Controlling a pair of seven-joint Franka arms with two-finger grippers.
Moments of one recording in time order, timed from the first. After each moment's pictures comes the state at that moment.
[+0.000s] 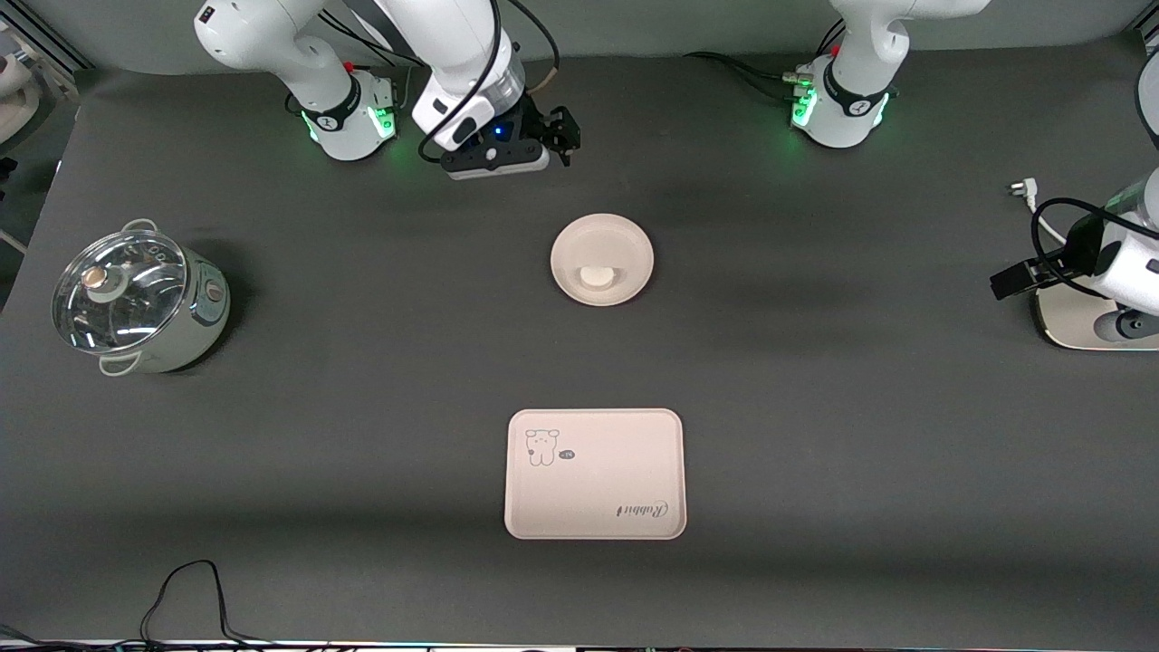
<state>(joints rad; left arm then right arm) -0.12 0.06 0.12 -1.68 0.08 1.60 -0.26 0.92 -0.01 -0.09 -1.94 0.20 2.00 0.80</state>
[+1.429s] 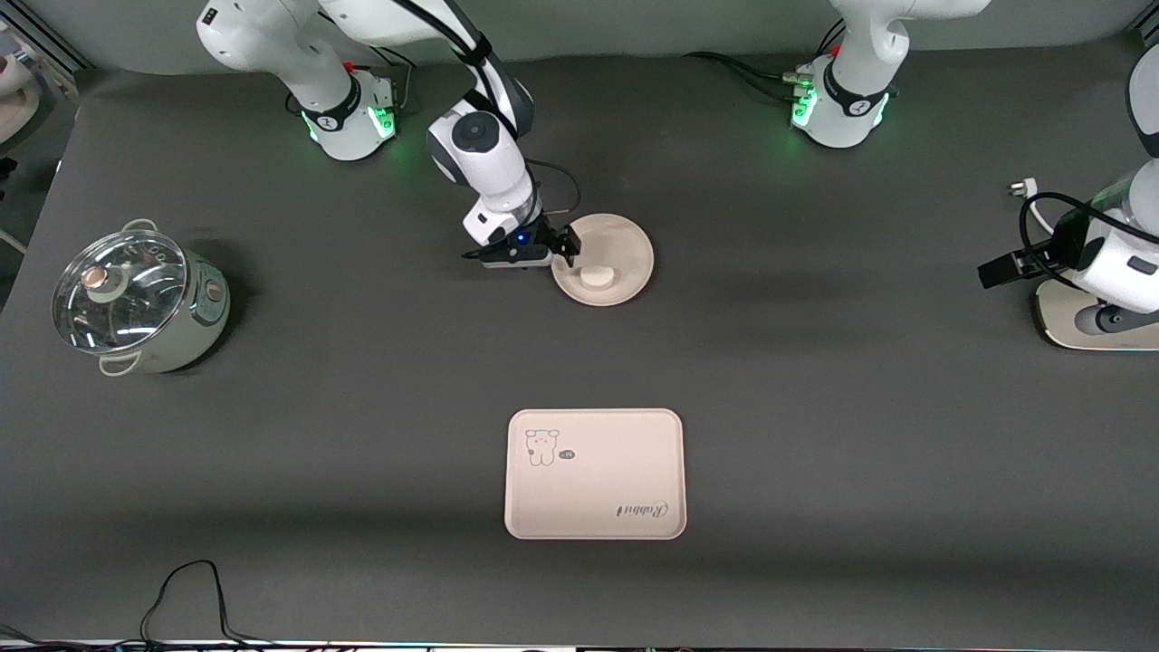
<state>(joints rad) -0.13 0.05 0.12 -1.68 0.07 1.56 -0.26 1.00 0.40 -0.09 -2.36 0.20 2.98 0.84</state>
